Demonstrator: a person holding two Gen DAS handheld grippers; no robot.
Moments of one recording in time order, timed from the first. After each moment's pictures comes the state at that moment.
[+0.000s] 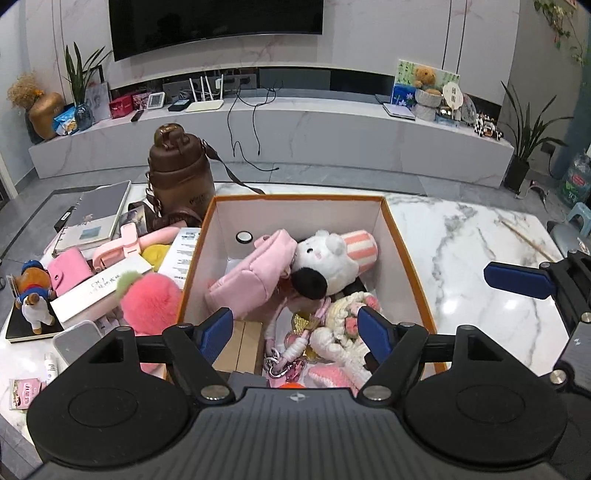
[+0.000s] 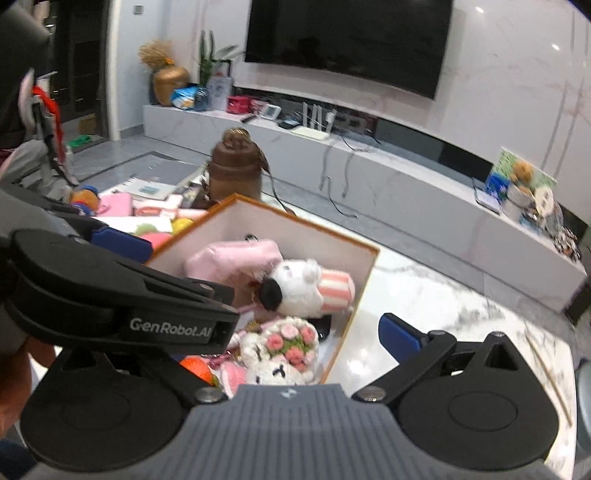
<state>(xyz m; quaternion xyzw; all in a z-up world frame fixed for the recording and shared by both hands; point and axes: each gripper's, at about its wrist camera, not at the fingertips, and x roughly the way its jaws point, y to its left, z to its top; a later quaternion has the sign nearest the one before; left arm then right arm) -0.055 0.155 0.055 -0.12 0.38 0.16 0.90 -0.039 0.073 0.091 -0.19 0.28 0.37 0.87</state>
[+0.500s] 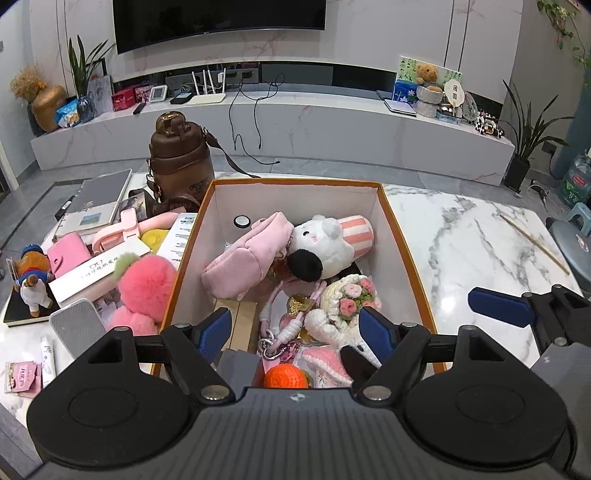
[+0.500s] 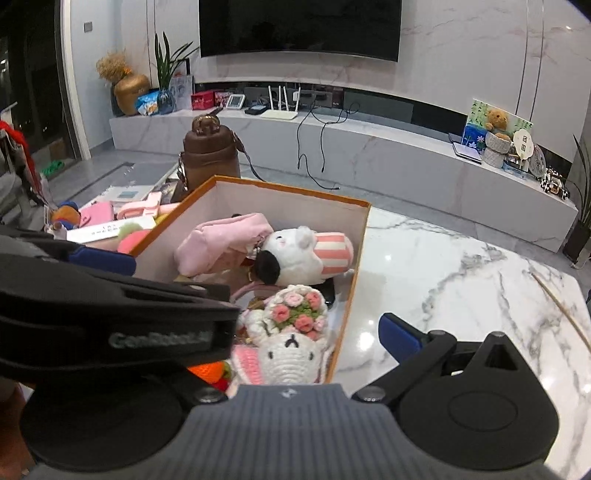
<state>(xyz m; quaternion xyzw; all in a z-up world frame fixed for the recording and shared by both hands) -0.069 0.142 0.052 -0.12 0.38 0.16 0.90 -0.049 0.066 0.072 -0.13 0.31 0.35 0.87</state>
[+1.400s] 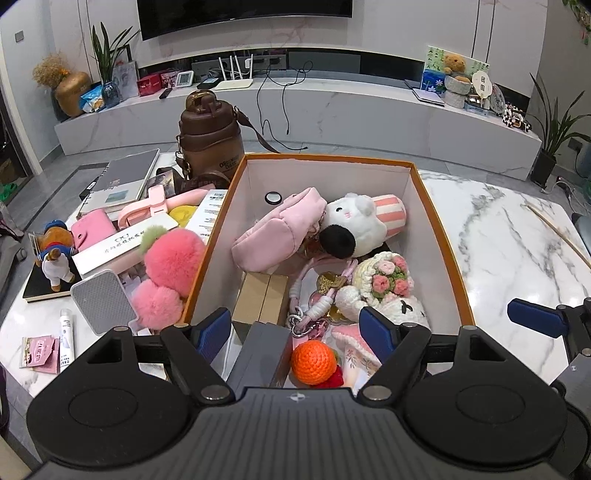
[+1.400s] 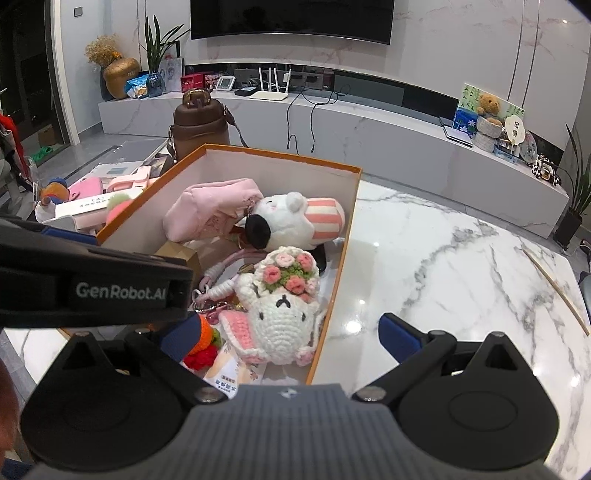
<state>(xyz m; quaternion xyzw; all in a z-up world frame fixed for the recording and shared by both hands) -0.078 0.148 0.041 -0.13 0.40 0.20 0.88 -0.053 0.058 0.055 -0.15 0.34 0.32 0.87</state>
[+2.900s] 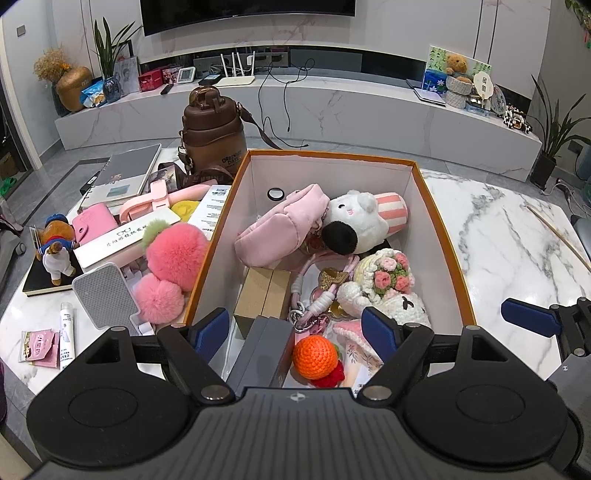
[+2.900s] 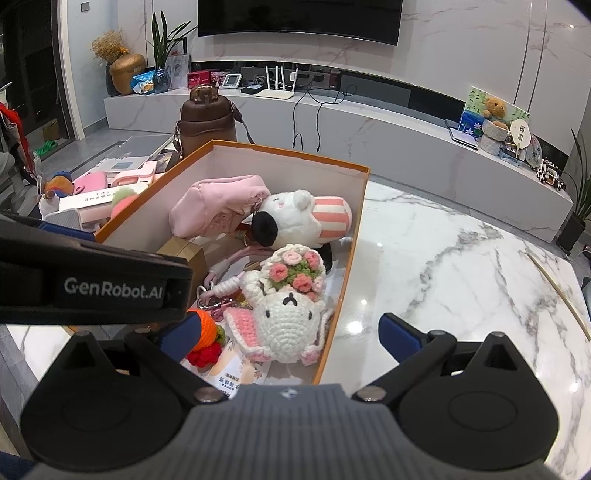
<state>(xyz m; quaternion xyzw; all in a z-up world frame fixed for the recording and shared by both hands) -0.083 0.149 0.043 -0.14 0.40 0.20 0.88 -0.058 0.062 0.054 -0.15 0.34 0.33 0.87</state>
